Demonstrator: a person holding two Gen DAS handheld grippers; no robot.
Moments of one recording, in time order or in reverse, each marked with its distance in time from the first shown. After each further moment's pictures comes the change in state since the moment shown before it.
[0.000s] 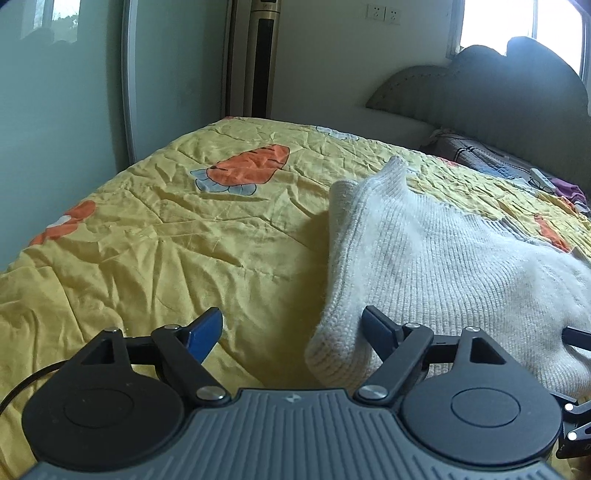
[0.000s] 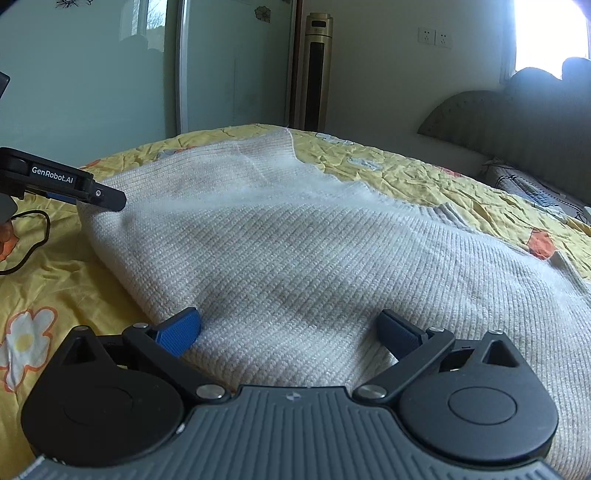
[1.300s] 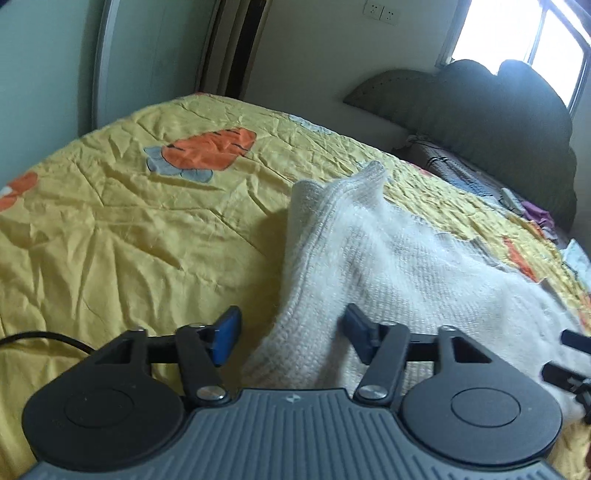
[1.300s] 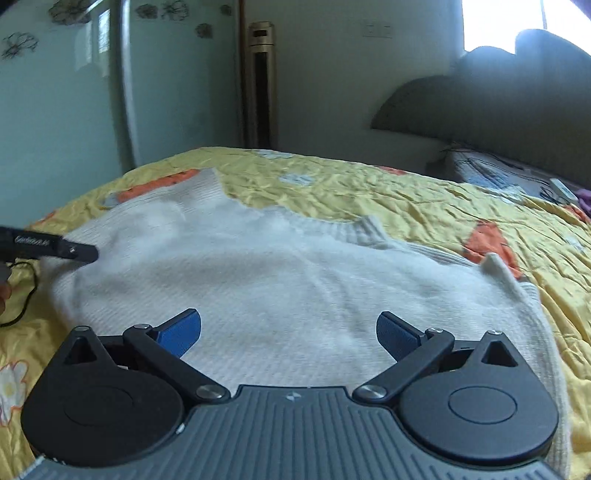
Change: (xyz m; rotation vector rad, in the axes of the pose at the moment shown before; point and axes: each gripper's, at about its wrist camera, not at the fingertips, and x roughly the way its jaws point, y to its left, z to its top) left arm 0.033 0.000 0.016 -0.134 0.054 -0.193; right arm -0.023 -0.063 0.026 0.103 -0.012 -0.049
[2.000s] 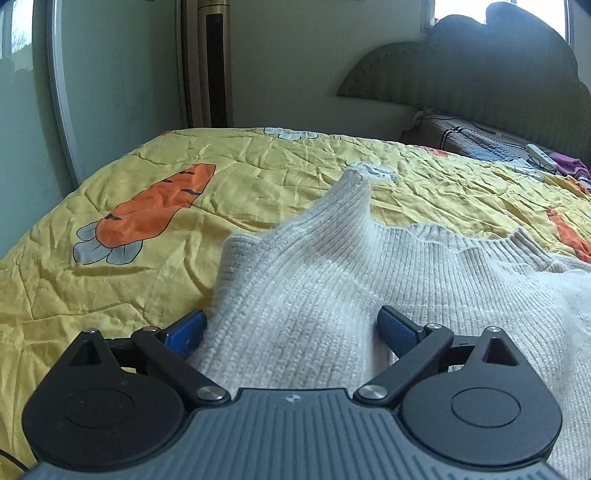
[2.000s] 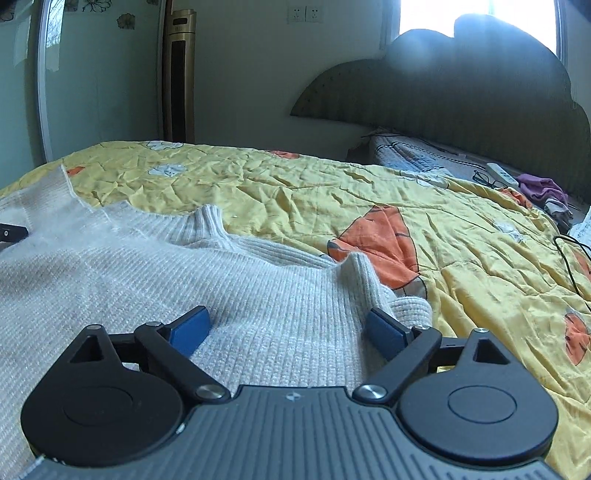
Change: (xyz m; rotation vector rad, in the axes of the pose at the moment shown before) left arm 0.090 -0.074 0.045 0.237 -0.023 0.188; right arm 0.045 -0.139 0.003 0.074 0.030 -0.230
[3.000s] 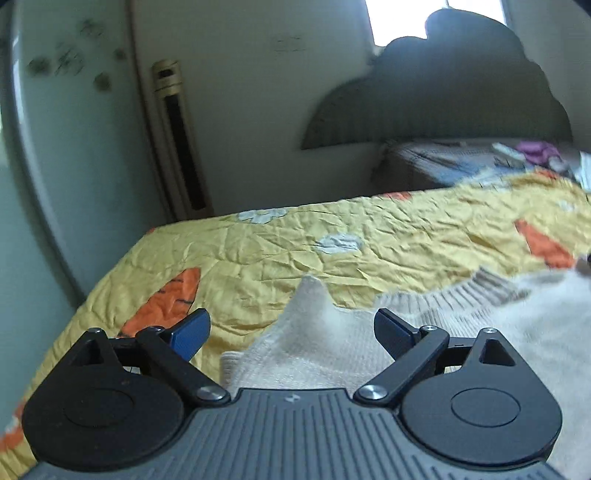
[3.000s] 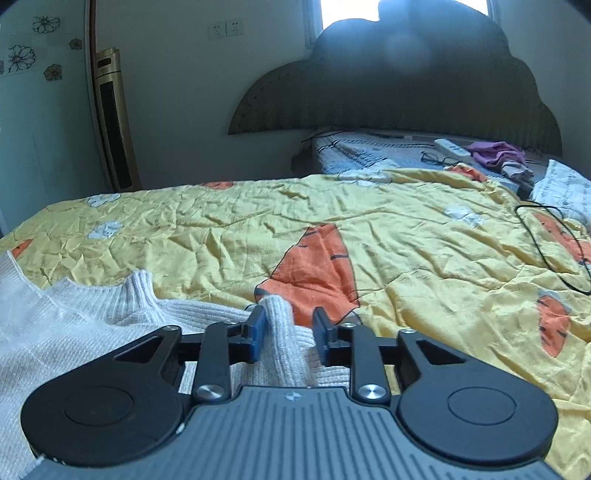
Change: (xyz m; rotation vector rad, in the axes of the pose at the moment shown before) left arm -0.044 -0.049 0.039 0.286 -0.180 0.003; right arm 0.000 -0.047 0.028 0.218 -0.064 -0.116
